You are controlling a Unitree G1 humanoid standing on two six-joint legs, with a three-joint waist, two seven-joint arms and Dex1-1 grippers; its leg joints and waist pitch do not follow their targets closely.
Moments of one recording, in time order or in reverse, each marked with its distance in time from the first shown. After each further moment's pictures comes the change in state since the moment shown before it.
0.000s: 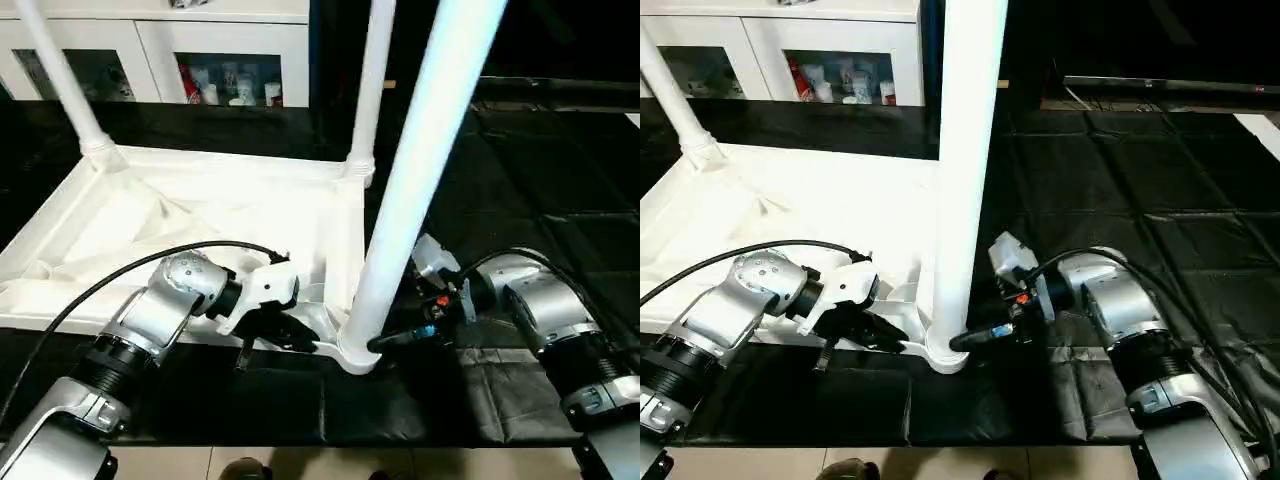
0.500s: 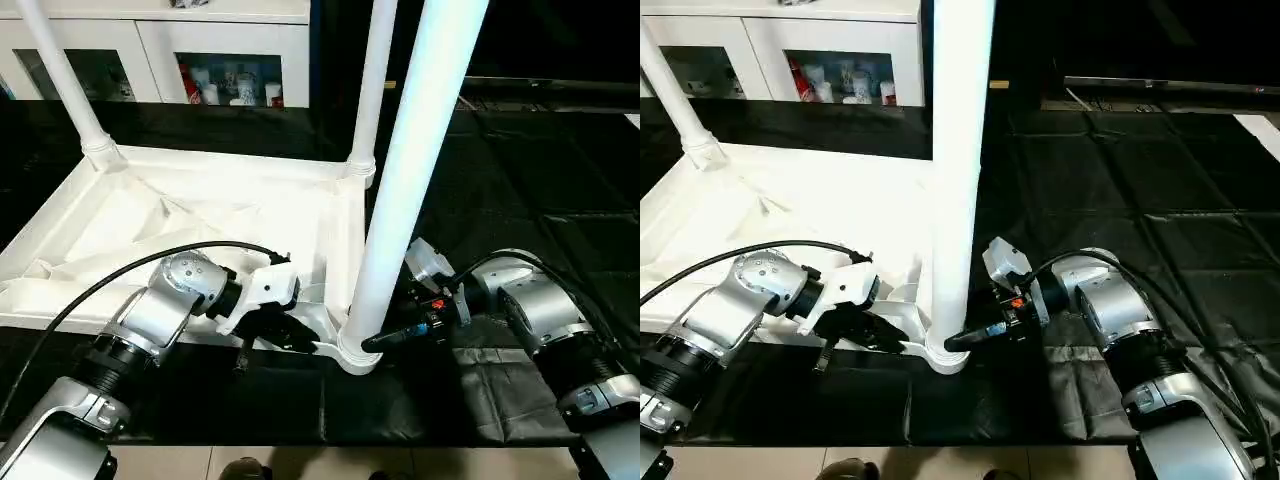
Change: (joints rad) left arm 0.000 0.000 -0.001 0.000 0.001 -0.010 -0.002; right arm 0.004 0.005 0.012 0.008 0.014 -0.036 -0.001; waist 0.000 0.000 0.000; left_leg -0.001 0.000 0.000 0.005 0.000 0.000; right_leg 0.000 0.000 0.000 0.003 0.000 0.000
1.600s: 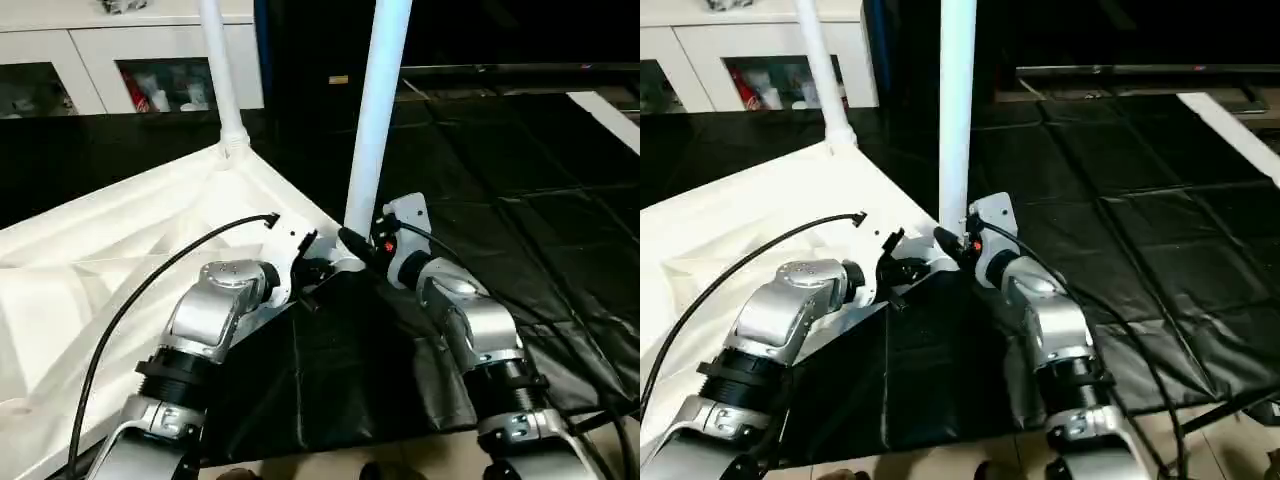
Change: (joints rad) left arm 0.037 -0.360 0.279 -0.104 0.037 0.529 0.745; right arm 0.097 0.413 -0.280 -0.165 -0.134 0.193 -1.110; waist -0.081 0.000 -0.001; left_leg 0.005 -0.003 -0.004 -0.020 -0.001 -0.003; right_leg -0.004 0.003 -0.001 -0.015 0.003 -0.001
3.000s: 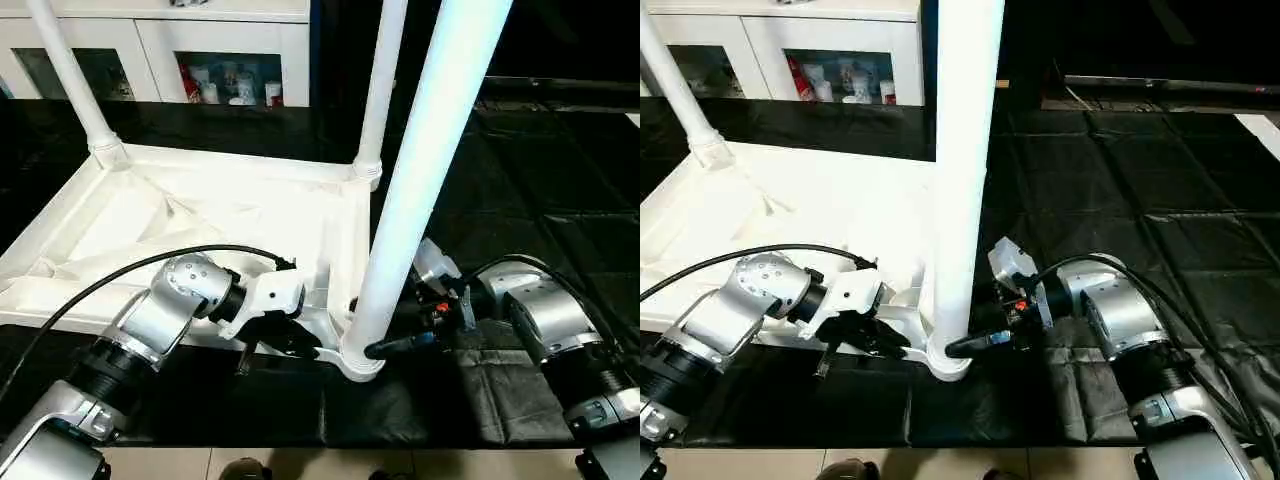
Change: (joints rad) left arm -0.027 0.380 -0.310 0.030 -0.020 -0.513 -0.730; right arm -0.052 -0.421 0.274 0.082 0.152 -0.134 1.111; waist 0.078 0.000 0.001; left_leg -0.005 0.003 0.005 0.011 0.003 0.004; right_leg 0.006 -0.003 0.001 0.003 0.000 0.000
